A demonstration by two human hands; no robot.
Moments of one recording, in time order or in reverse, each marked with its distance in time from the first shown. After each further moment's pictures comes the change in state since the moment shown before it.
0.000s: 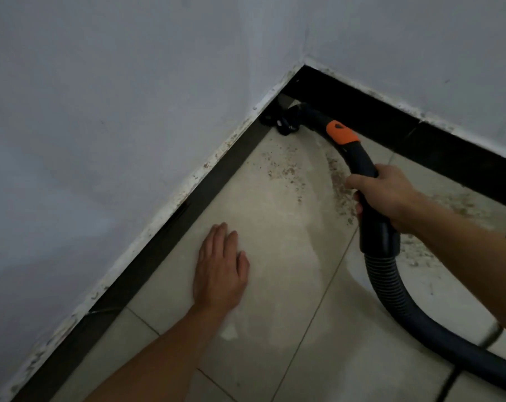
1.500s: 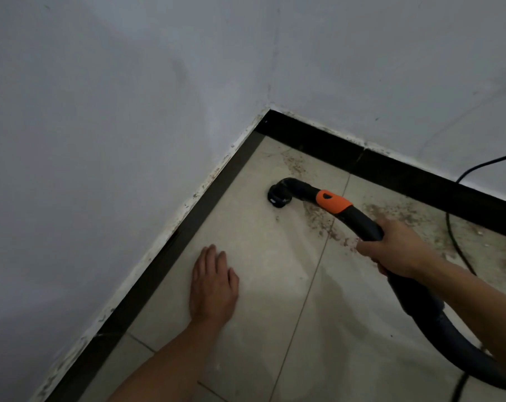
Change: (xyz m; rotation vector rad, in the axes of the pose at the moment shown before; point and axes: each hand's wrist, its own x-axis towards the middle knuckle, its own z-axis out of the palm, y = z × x) left_hand 0.003 0.006 -0.007 0.046 -0.067 -0.023; right_hand -0.087 0.035 -0.051 -0.481 0.044 0.024
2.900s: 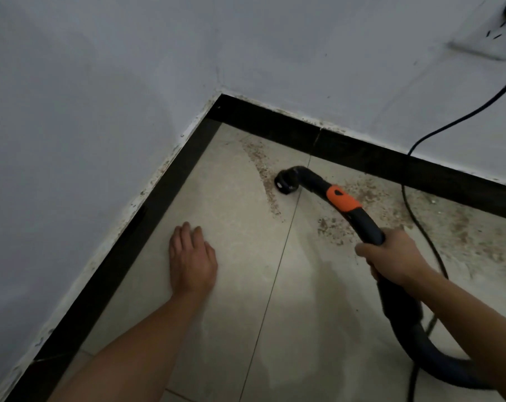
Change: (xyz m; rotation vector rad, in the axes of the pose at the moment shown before) left_hand 0.039 0.034 0.020 -0.016 0.068 0.017; right_hand -0.021 0.081 0.006 0.210 0.196 0.182
